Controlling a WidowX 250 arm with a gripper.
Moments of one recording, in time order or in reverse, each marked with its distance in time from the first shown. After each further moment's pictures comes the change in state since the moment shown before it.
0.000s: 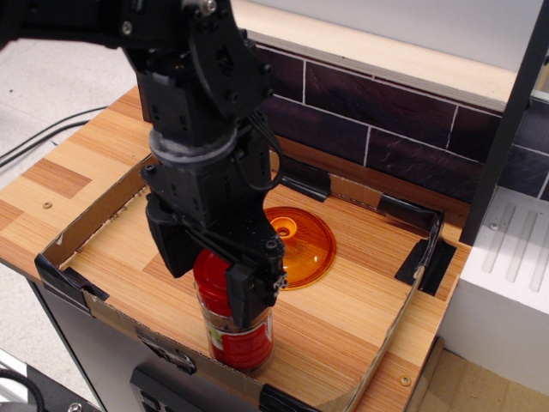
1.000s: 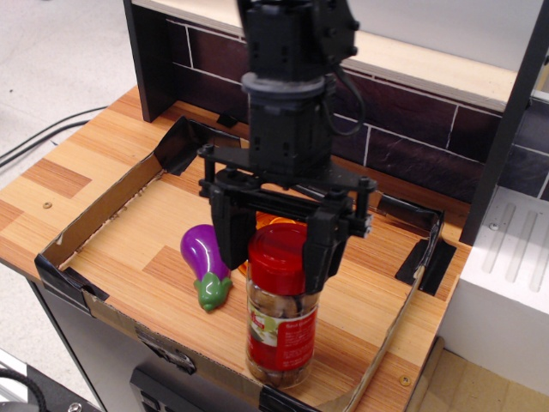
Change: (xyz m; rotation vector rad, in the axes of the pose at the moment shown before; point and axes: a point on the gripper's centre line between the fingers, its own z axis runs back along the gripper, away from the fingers) arm 0.026 -0.030 0.008 -0.097 0.322 0.236
